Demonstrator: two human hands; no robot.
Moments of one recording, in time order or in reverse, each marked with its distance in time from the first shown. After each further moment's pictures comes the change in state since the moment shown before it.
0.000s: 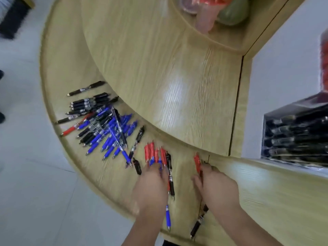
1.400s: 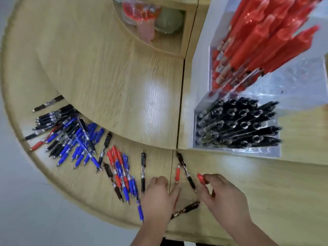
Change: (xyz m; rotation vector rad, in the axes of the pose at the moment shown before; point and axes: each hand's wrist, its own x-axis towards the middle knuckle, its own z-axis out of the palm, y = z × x) left_hand -0.070 0.051 0.058 0.094 -0.179 0.239; right_hand -0.071 0.106 -0.021 0.306 0.159 0.091
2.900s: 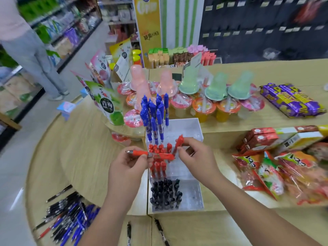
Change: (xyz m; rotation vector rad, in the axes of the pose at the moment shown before) left_hand -0.083 0.214 -0.312 -1.084 0.261 0.410; right_hand 0.086 -0.048 -0.311 0.722 0.384 -0.253
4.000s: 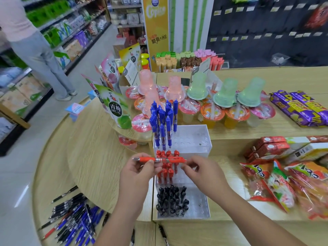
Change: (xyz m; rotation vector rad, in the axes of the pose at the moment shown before) left_hand 0.016 -0.022 0.004 -0.271 0.001 -0.087; right_hand -0.005 0.001 0.004 -0.356 -0.211 0.119
